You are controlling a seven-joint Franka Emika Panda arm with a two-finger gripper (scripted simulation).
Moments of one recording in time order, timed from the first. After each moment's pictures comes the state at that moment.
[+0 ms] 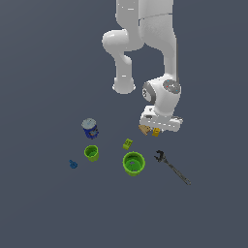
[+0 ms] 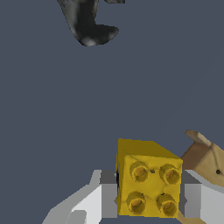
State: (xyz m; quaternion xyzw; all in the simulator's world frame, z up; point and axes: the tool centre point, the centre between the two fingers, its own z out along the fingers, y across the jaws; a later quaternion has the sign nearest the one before) arm -0.107 0.183 0.038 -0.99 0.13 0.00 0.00
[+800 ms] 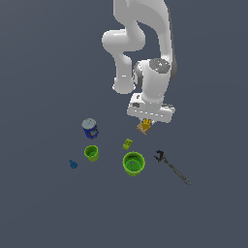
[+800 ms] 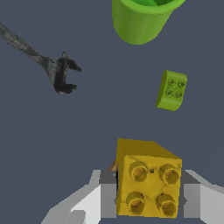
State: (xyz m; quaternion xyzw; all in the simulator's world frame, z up) arm -0.095 0.115 0.124 -0.99 0.13 0.00 0.00
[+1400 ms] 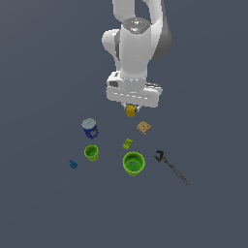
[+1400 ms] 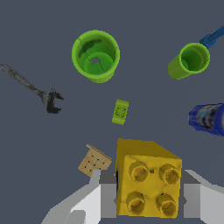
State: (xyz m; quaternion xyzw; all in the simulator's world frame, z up) arm -0.080 0.032 0.232 -0.99 0.13 0.00 0.00
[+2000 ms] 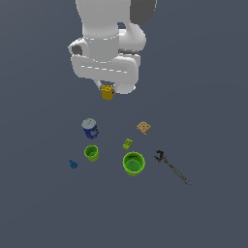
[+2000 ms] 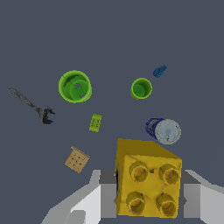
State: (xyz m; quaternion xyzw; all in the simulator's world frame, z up) arm -0.062 -0.055 0.343 -0.99 0.13 0.00 0.00
